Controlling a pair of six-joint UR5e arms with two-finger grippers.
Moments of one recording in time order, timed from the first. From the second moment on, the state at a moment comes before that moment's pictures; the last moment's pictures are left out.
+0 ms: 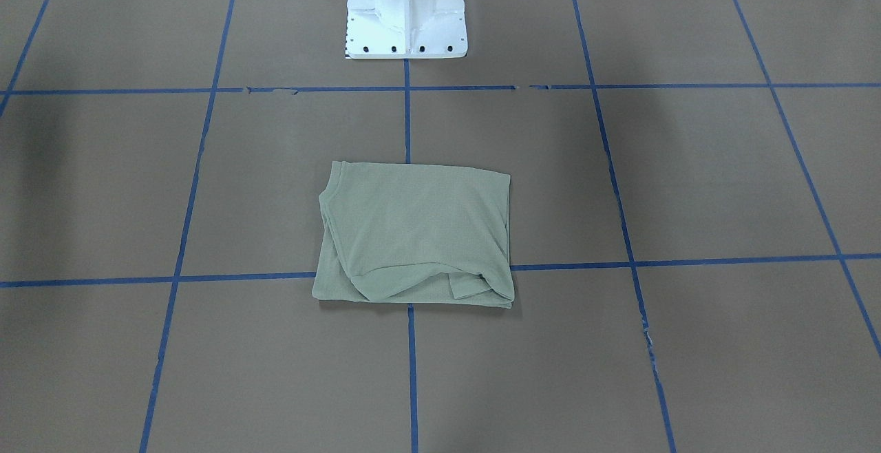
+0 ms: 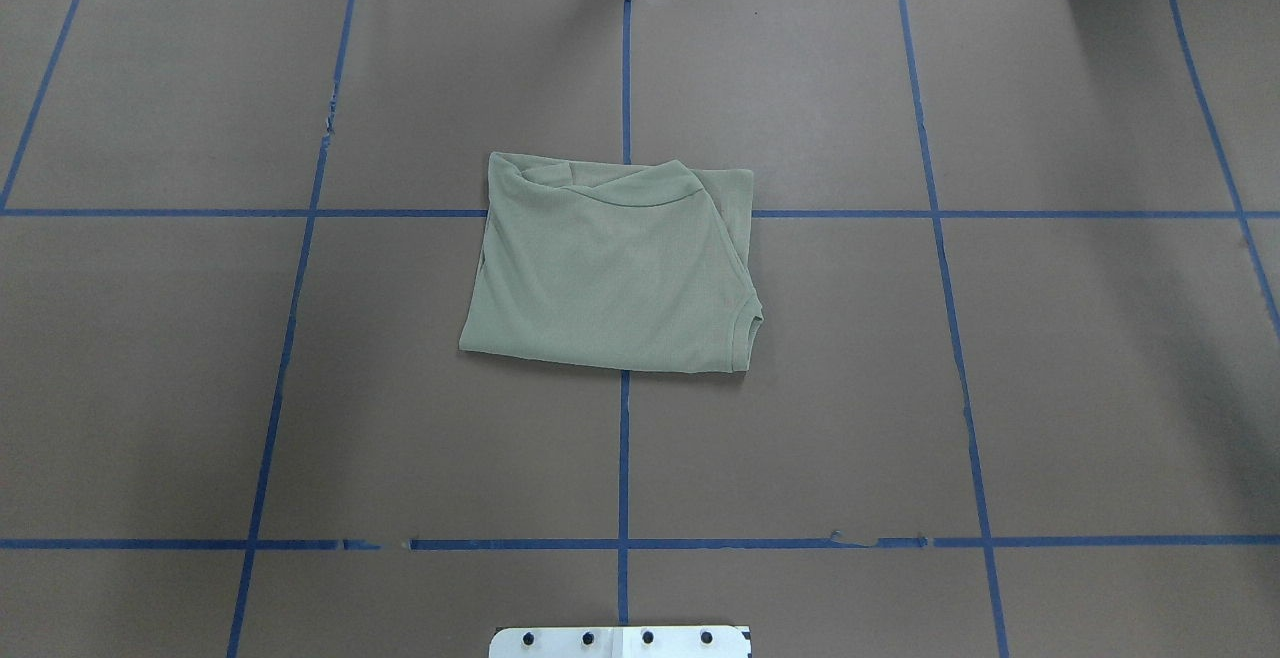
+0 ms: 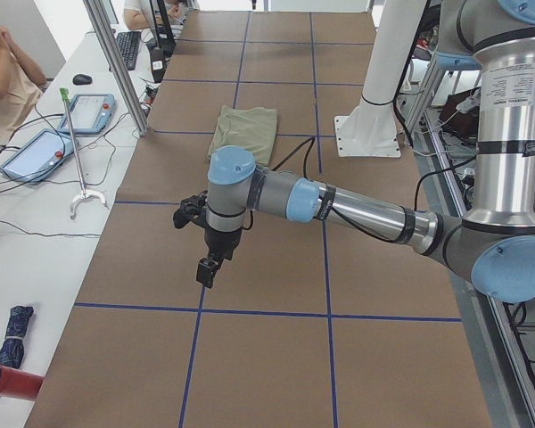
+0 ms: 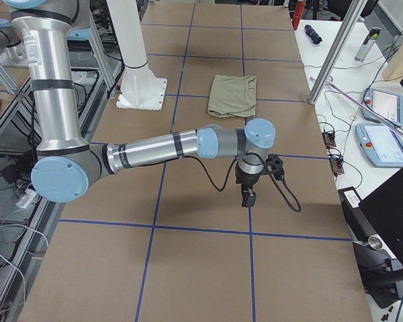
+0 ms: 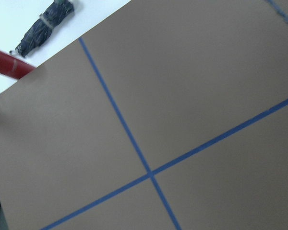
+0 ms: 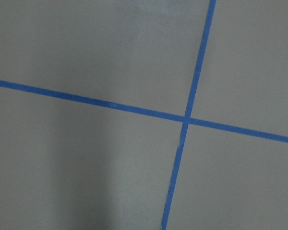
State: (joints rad) left arm -1.58 -1.53 -1.86 -1.52 -2.15 0.24; right arm 1.48 -1.50 1.71 -1.75 2.28 -0.09
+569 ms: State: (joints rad) left arm -1.59 -1.49 -1.78 -1.48 -2.37 0.19; right arm 1.51 -1.55 1.72 -1.74 2.33 -0.08
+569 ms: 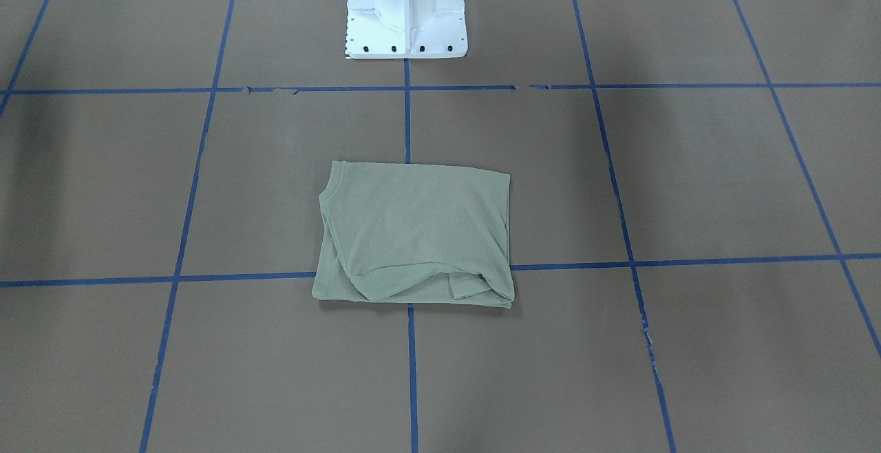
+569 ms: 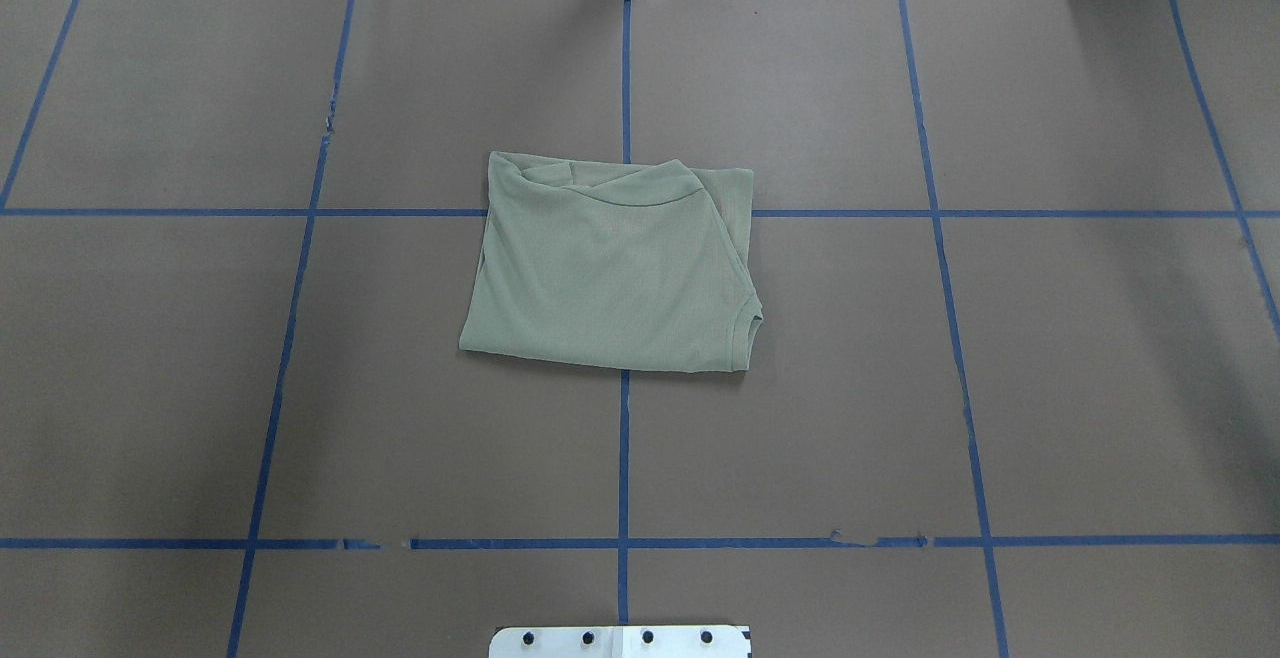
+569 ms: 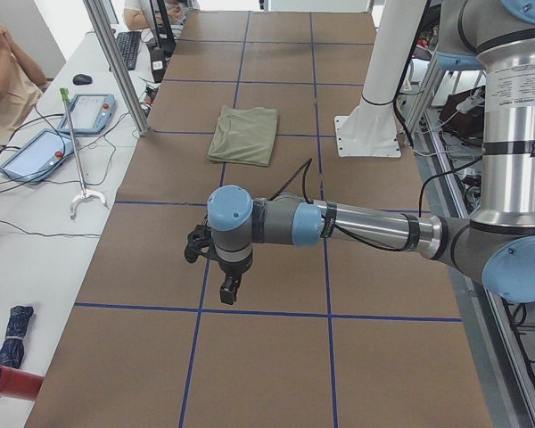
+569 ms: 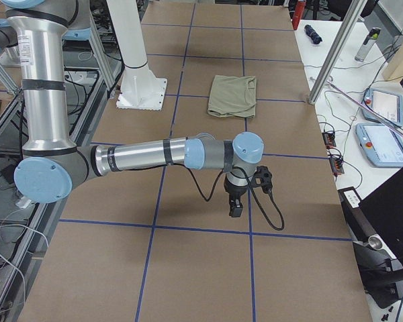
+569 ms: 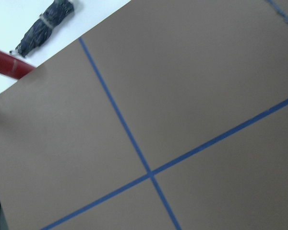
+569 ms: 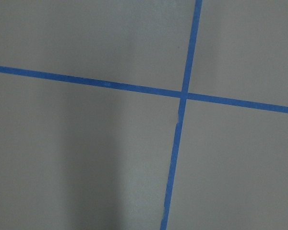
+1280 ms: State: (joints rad) left arm -1.59 -1.47 -1.77 -1.48 -2.33 0.18; right arm 1.51 -1.58 1.73 -1.74 2.30 -0.09
